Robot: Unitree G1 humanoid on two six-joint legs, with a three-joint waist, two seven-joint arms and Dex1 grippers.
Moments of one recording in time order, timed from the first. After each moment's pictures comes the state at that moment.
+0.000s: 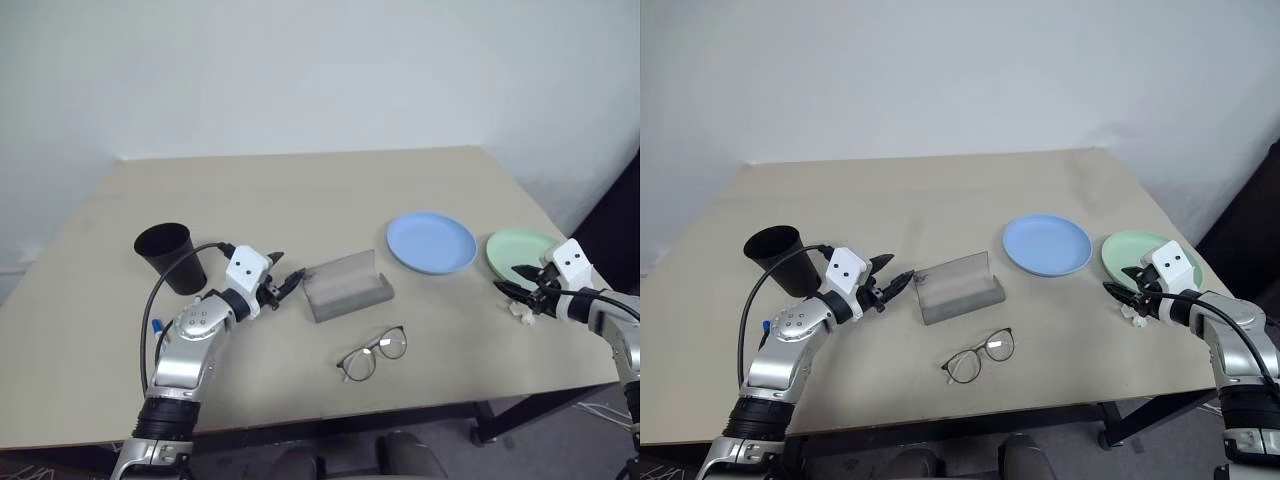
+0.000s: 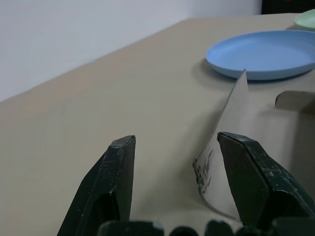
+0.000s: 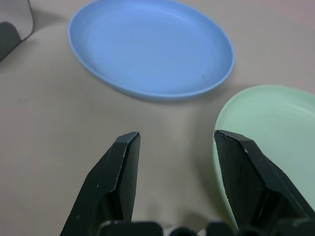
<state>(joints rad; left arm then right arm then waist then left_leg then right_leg) -0.21 0.41 -0.01 0.05 -0.16 0.14 -0.60 -0.23 -0.76 -0.15 0.26 0.23 0.29 0.84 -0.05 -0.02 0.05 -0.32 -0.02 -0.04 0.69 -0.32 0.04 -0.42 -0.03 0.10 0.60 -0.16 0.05</state>
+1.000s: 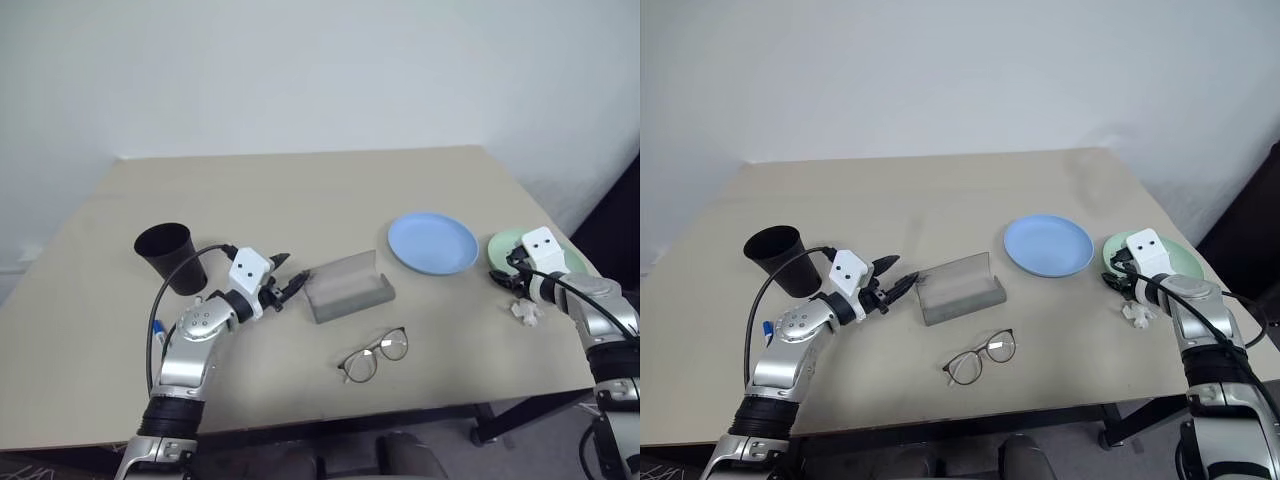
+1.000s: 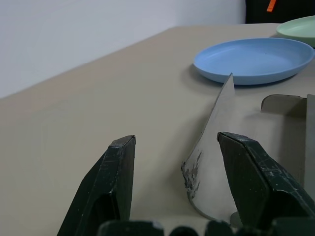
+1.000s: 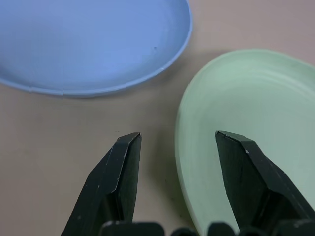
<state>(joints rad) -0.22 0.38 -0.01 0.08 -0.18 0.10 -0.64 -0.52 -0.67 -0.02 0.53 0.08 0.47 0.61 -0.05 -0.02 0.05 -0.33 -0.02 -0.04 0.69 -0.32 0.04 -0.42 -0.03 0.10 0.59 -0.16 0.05</state>
